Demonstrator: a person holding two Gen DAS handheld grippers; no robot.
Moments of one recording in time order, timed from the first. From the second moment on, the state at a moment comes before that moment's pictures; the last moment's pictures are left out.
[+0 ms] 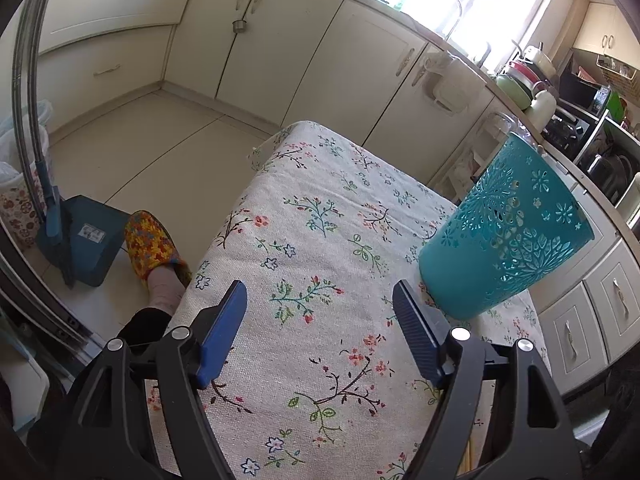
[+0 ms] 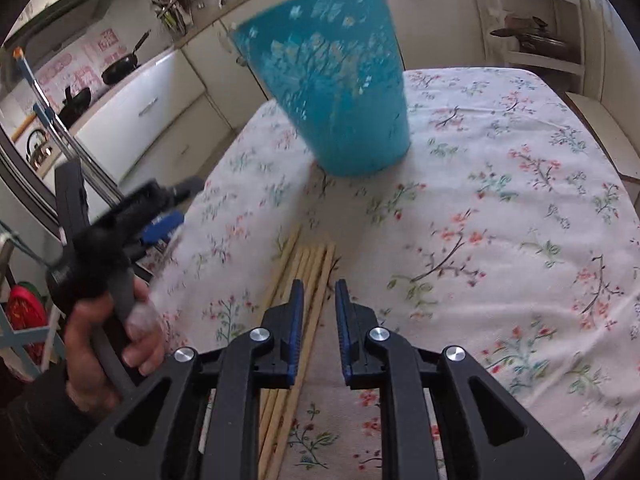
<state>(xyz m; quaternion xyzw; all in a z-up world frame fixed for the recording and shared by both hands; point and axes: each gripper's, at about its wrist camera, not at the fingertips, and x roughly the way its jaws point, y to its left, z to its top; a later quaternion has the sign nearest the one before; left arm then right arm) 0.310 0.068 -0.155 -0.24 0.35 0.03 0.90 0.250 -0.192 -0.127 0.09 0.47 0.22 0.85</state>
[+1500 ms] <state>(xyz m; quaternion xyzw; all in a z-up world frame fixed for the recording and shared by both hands) 0.335 -0.066 -0.152 0.01 0.51 -0.10 0.85 0.271 -0.232 -0.148 0.07 0.46 0.17 0.87</state>
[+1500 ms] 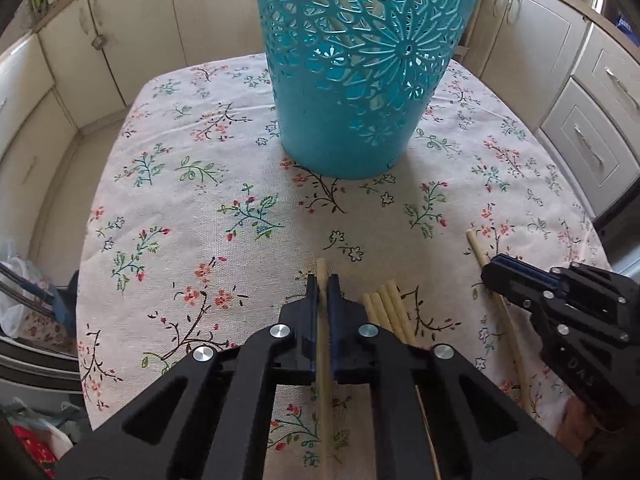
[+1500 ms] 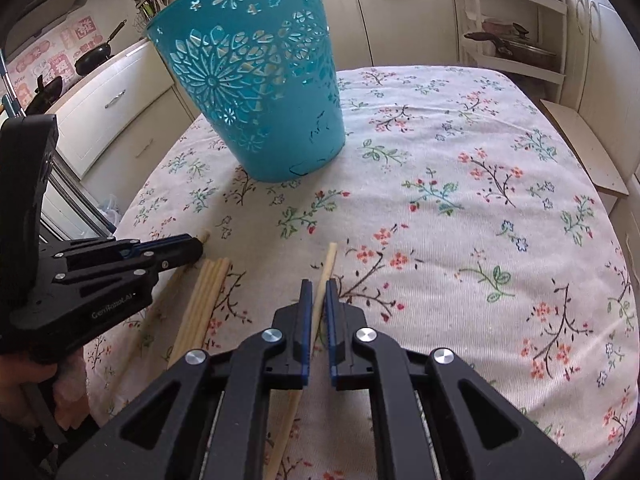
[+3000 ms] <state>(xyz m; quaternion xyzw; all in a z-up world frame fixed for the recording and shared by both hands) 0.419 -0.069 0.020 -0.10 0.13 -0.05 0.98 0.273 -0.249 -0.154 0.15 0.47 0.20 0.85</state>
